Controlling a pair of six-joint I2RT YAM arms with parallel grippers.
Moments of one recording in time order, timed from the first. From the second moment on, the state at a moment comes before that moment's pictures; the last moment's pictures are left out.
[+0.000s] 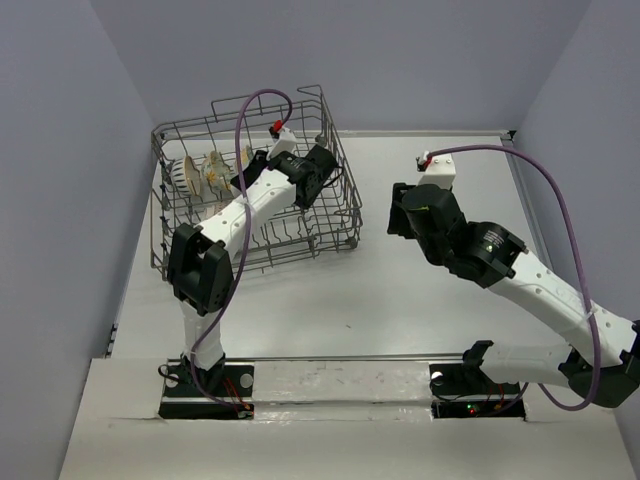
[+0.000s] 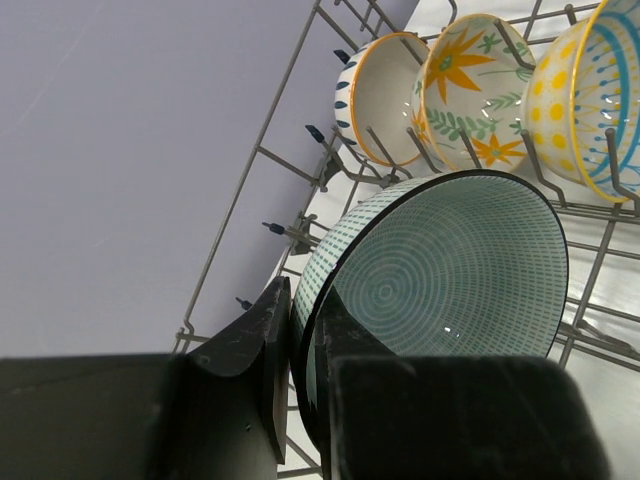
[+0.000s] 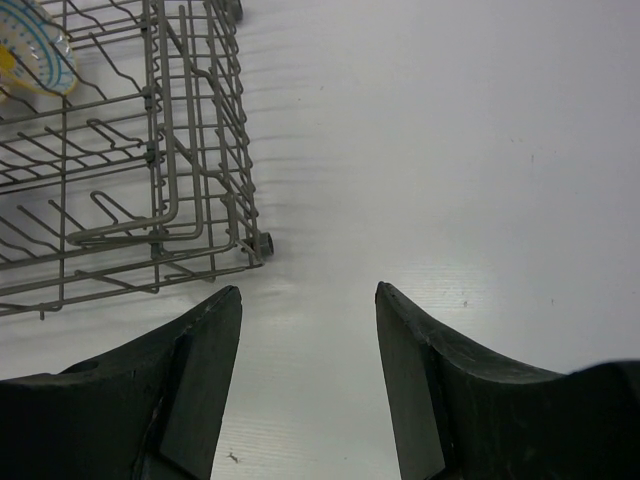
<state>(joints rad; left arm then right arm) -0.65 1.90 1.78 -1.24 -1.36 -0.66 0.89 1.15 1.35 -0.75 0.73 0.49</state>
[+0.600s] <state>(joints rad) -0.64 1.94 1.75 -1.24 -1.36 -0.61 0.89 1.14 1.29 -0.75 0.73 0.52</state>
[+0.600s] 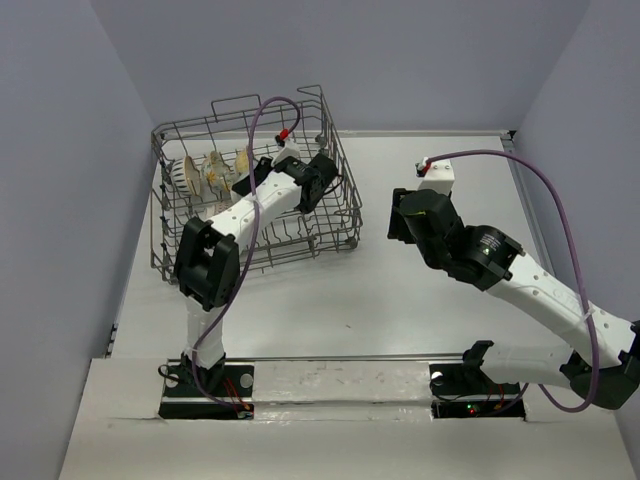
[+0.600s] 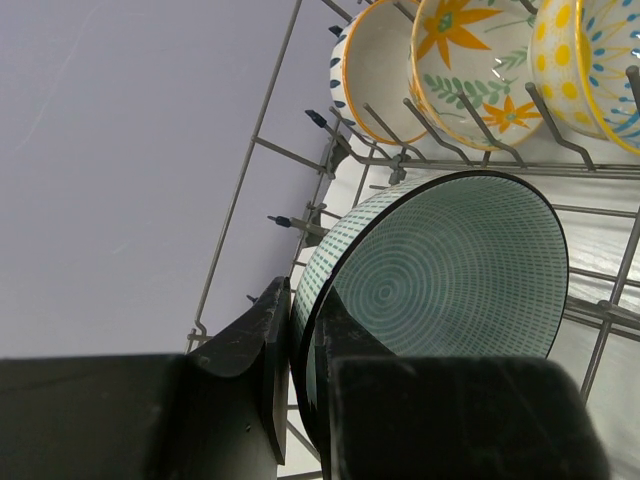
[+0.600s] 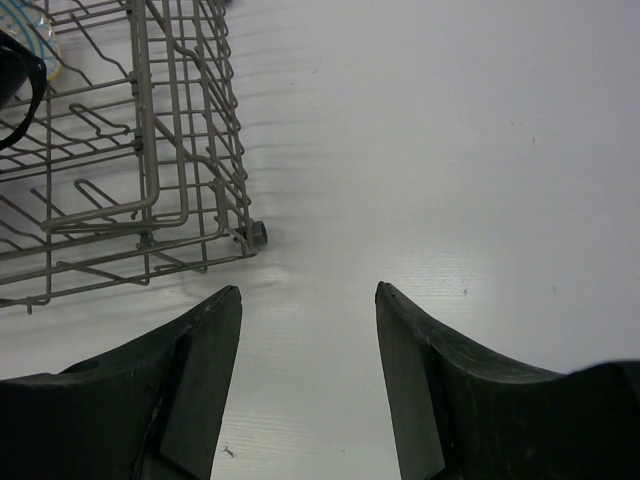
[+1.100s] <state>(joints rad) -0.64 1.99 1.74 -1.24 -1.36 -0.59 0.89 1.13 1.28 -0.75 0.73 0.52</state>
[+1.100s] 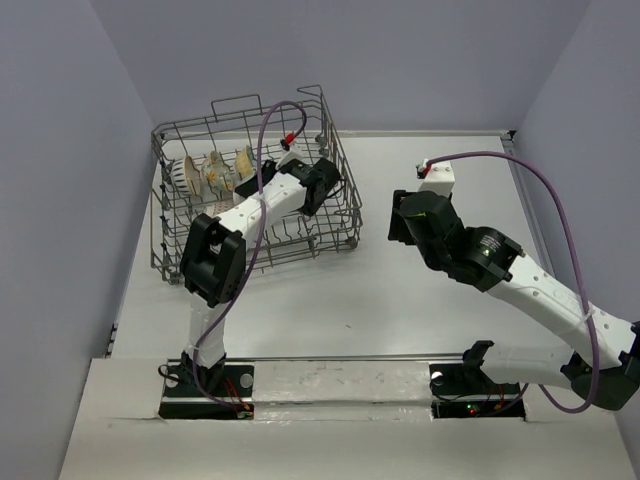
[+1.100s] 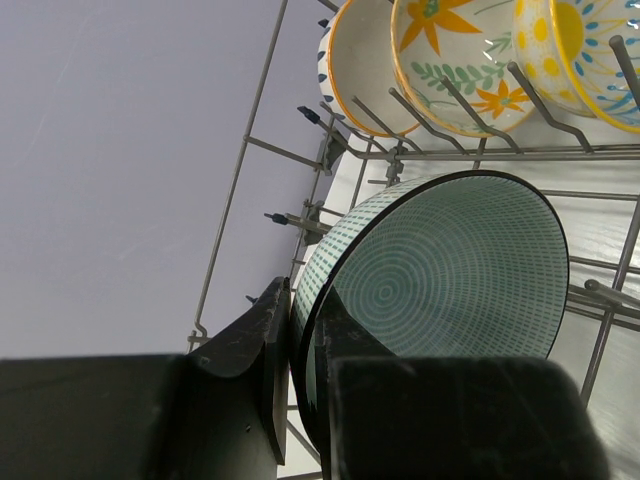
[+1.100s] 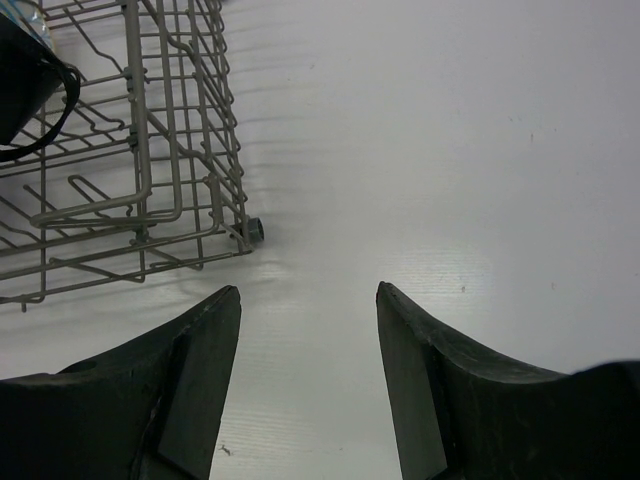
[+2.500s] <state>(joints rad) -0.72 2.04 1.72 -1.24 -1.43 -0.54 0.89 1.11 1.28 -0.75 0.74 0.55</state>
